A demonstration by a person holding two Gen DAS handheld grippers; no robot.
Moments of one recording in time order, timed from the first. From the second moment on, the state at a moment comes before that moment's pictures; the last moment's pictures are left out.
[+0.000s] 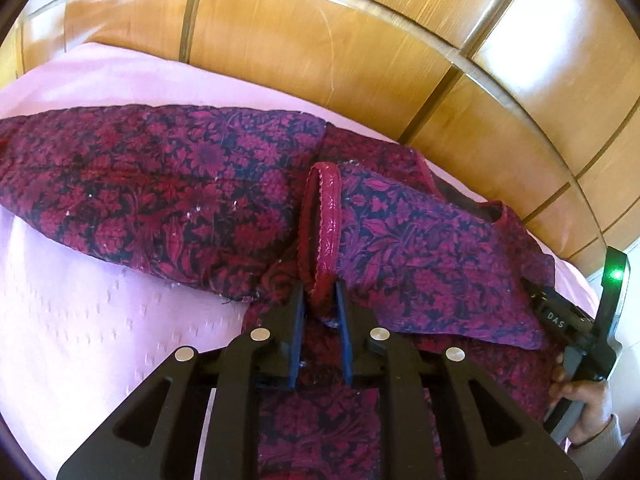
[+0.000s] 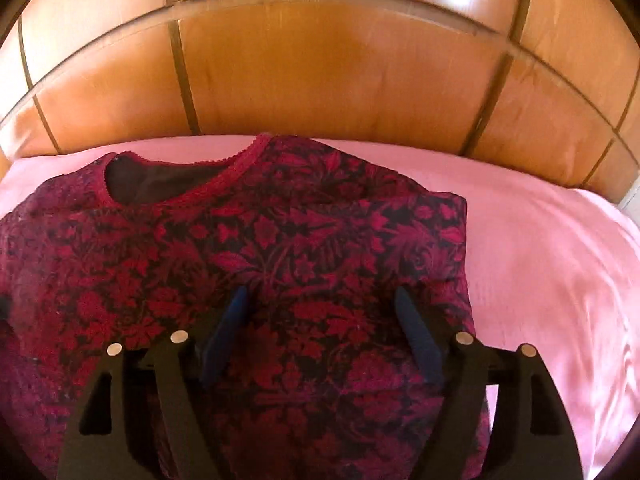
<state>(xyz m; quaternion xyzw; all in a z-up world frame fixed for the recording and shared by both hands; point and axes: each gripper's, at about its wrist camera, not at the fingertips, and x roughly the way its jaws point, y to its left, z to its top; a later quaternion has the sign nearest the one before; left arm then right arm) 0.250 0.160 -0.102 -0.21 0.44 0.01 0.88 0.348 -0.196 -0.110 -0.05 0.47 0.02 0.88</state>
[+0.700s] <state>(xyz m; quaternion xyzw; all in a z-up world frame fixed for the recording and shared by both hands) 0.152 0.382 -0.095 -0.43 0.33 0.17 0.82 0.205 -0.150 -0.101 -0.09 0.44 0.11 0.89</state>
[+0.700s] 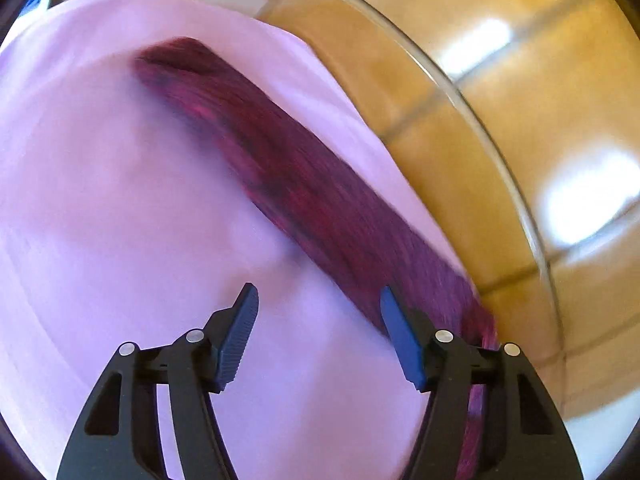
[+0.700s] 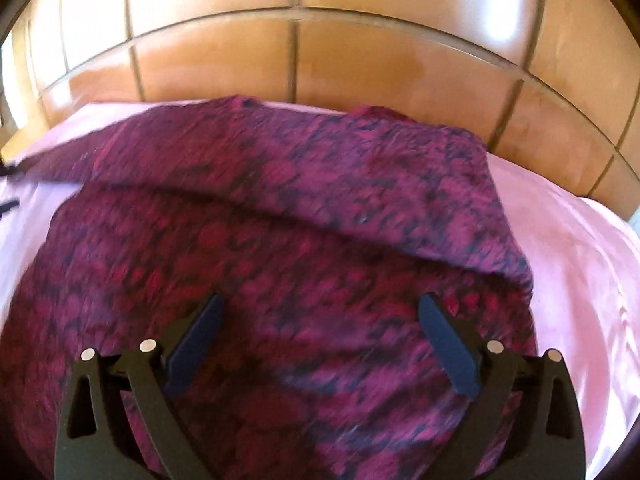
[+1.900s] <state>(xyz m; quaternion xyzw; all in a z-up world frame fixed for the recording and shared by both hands) 0.251 0.160 -0.056 -0.19 0.39 -0.06 0.90 0.208 -0.154 -0.114 -0.05 0.45 0.11 0.88</state>
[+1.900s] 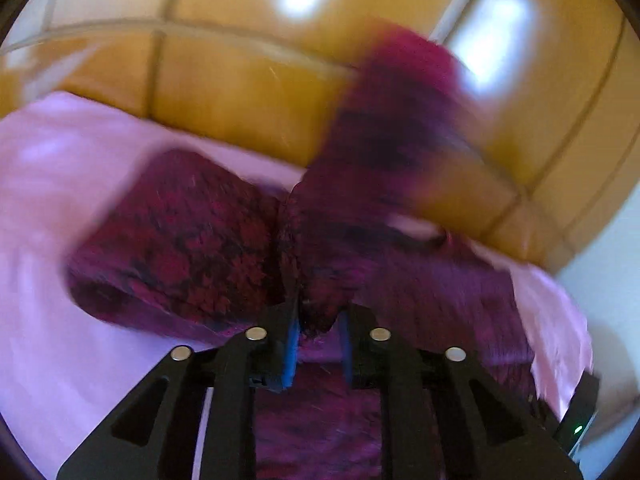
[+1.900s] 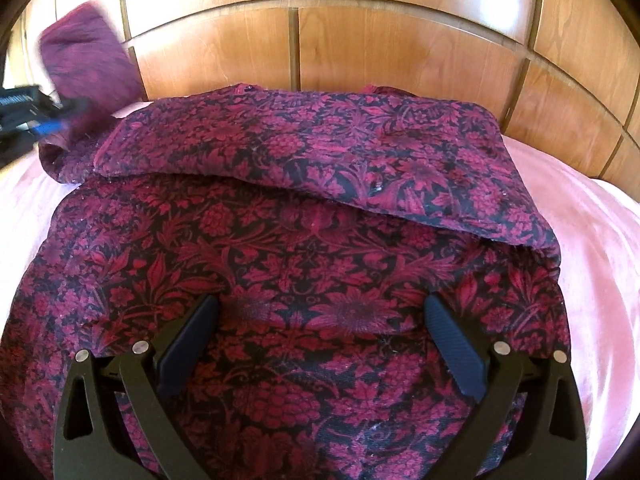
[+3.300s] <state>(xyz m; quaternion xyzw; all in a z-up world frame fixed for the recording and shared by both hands) 0.249 0.206 -0.096 -0.19 0.43 0.15 0.87 0.288 -0.214 0.056 0.06 0.31 0.11 0.94</state>
